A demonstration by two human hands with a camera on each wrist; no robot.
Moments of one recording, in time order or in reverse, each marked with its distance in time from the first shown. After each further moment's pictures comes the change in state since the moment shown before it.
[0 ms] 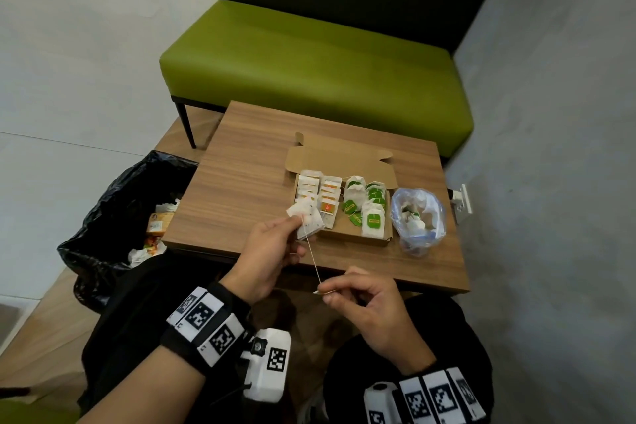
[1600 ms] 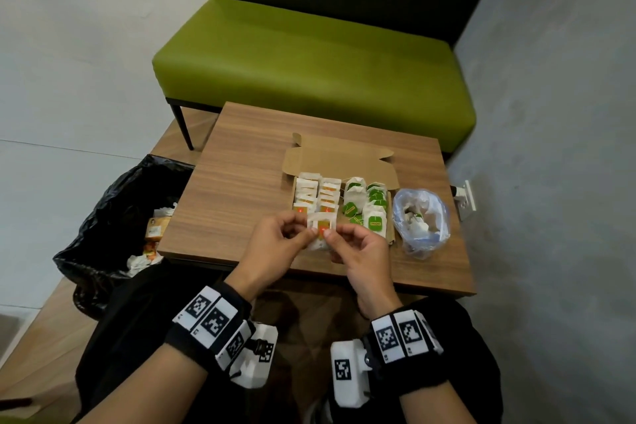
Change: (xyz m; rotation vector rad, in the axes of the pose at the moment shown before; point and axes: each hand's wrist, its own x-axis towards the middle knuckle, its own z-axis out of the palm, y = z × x) left_hand 0.025 0.000 -0.006 0.468 -0.114 0.355; right_hand 0.074 0.005 0.015 0.276 0.389 0.257
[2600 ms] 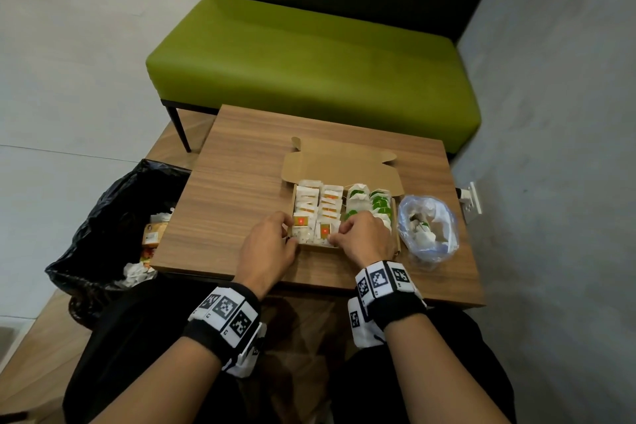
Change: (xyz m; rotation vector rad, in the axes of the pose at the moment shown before) left_hand 0.037 -0.024 -0.005 0.765 0.187 -0.103; right_hand 0.093 0.011 0.005 -1.131 0.063 0.138
